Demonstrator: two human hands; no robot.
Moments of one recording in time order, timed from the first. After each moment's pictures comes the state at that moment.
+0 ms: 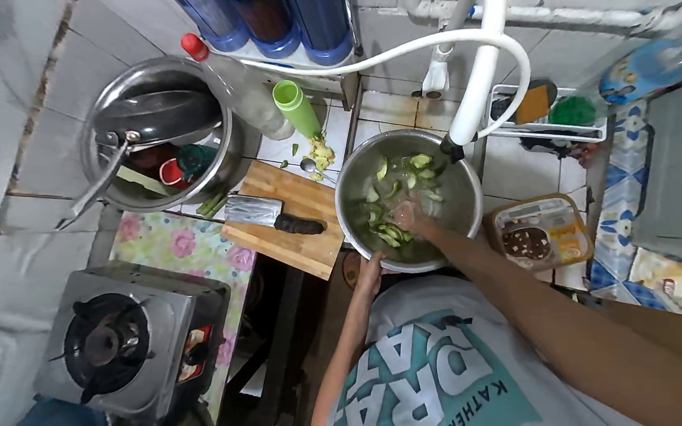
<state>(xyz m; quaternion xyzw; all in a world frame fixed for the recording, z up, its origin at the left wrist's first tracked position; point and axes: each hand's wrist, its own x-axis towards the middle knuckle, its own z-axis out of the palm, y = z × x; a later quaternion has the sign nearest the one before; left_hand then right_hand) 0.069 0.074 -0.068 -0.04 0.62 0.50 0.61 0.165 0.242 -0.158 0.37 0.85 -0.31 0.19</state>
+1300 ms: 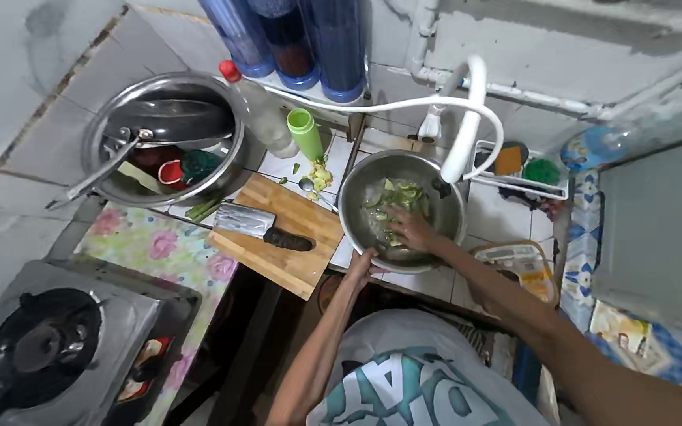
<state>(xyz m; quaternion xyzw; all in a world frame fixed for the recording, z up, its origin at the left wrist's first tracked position) 0.059 0.134 -0.069 -0.03 0.59 0.49 0.64 0.208 0.281 -0.105 0.26 0.91 -0.31 0.09</state>
